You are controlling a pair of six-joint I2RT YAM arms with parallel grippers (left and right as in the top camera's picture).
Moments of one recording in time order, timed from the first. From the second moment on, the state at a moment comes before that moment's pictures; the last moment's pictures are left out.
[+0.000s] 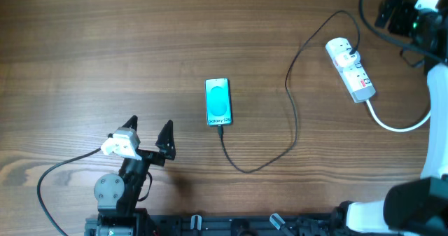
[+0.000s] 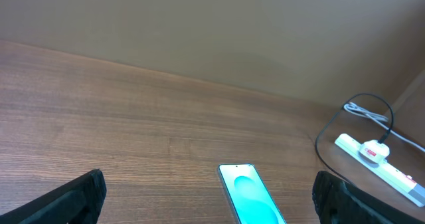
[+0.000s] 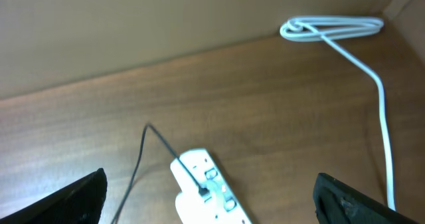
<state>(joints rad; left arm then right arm) -0.02 0.01 0.01 -0.05 0.23 -0.30 -0.27 1.59 1.56 -0.66 -0.10 0.01</state>
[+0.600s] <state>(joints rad) -0.02 0.01 0.01 -0.05 0.23 -0.30 -0.27 1.22 0.86 -0.67 -0.10 0.01</state>
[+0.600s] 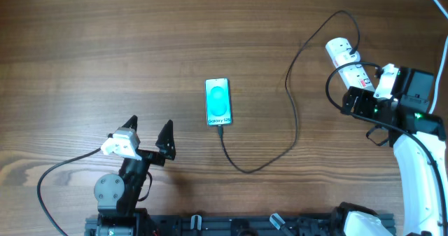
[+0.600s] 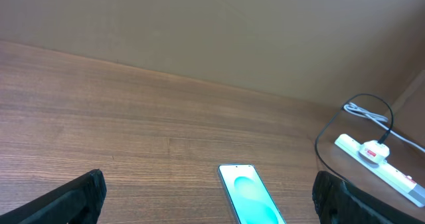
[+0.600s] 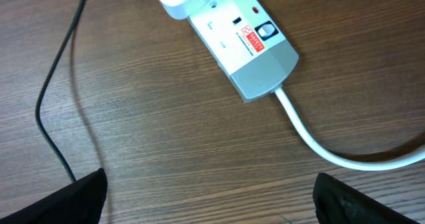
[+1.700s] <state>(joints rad) -0.02 0.01 0.01 -0.05 0.23 -0.30 -0.11 1.04 0.44 -0.06 -0.22 -0.14</state>
